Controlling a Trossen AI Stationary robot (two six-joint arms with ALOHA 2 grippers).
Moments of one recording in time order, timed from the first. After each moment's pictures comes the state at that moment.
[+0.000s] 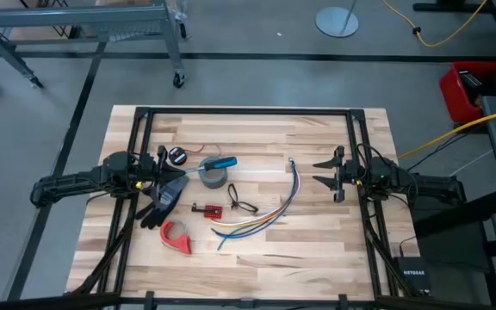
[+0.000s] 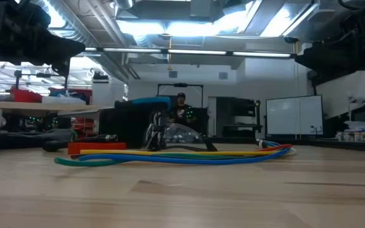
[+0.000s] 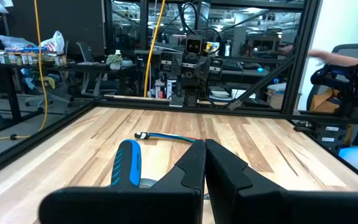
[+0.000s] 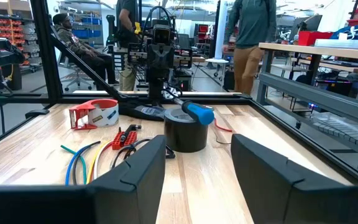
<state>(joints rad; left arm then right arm) 0.18 0.01 0.01 0.03 0.14 -0.05 -0.08 0.00 0.01 0.02 -0.02 -0.06</state>
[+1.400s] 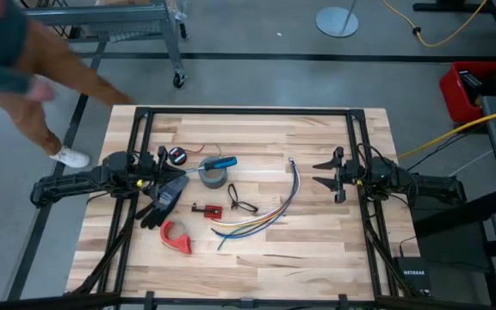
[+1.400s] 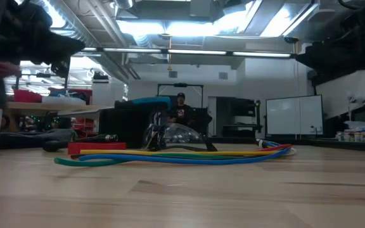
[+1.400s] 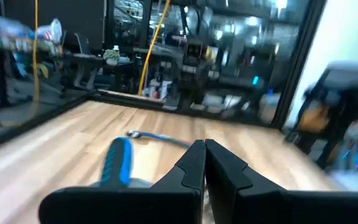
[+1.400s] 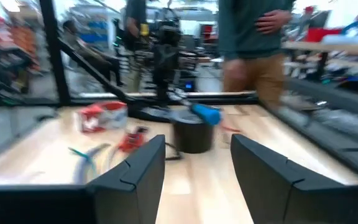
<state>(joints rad) 0.18 0.01 0.01 0.08 0.15 -0.22 -0.08 0.00 0.01 0.03 -0.06 0.01</state>
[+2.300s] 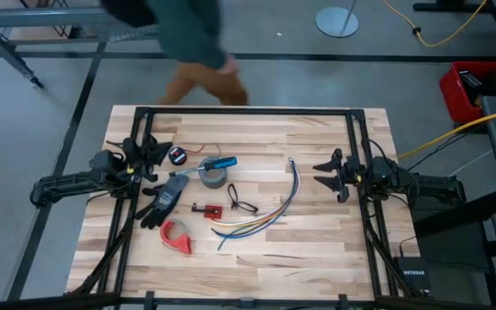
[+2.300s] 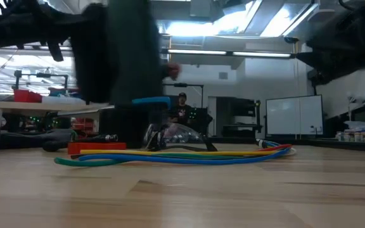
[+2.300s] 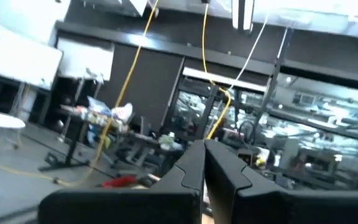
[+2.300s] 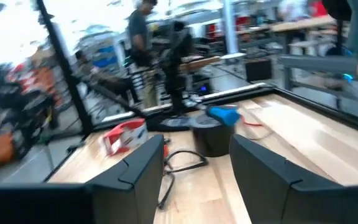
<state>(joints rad) 0.18 0.01 0.01 0.42 -0.21 -0.23 -0.08 0.00 0.01 0.06 -0.02 0.25</state>
